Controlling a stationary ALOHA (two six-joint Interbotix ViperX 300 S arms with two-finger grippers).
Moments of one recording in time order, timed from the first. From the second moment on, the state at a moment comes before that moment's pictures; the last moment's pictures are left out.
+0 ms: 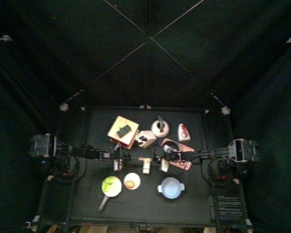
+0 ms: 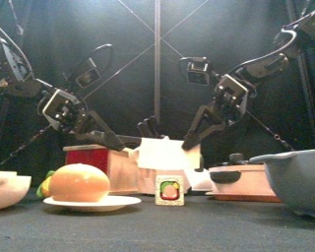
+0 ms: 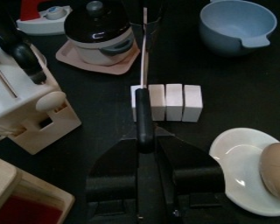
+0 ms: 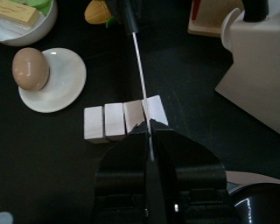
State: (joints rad) left arm 0.17 -0.04 1.06 0.15 -0.60 0.01; right arm -0.10 -0.06 0.80 -0.08 -0.08 0.19
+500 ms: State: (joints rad) left arm 0.16 -0.04 1.06 0.15 -0.55 0.01; right arm -0.10 -0.02 0.78 -0.08 -0.08 0.19
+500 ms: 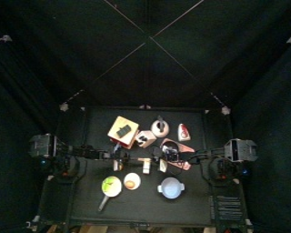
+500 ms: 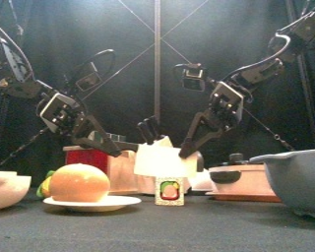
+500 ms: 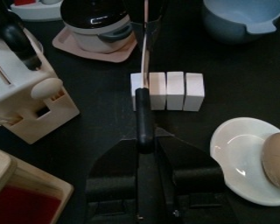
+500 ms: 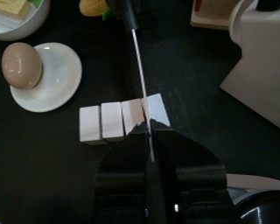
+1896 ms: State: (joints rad) left arm 0.14 -0.07 1.06 0.15 -0.55 0.01; right arm -0.10 -0.03 0.78 -0.09 -0.06 0.19
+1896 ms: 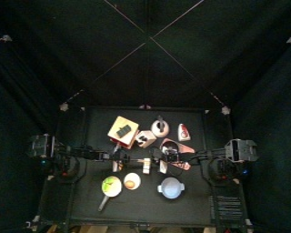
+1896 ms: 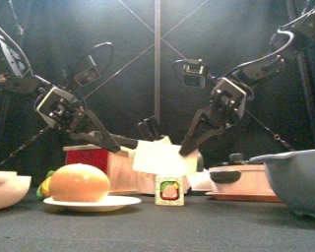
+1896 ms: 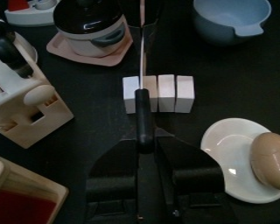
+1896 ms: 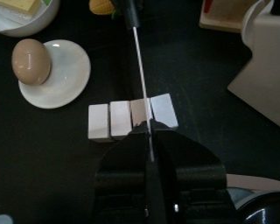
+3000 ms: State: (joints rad) left arm 0.14 -0.06 1.05 0.15 -0.54 0.01; right arm -0.12 -0.02 0.78 -0.09 -0.05 0.19
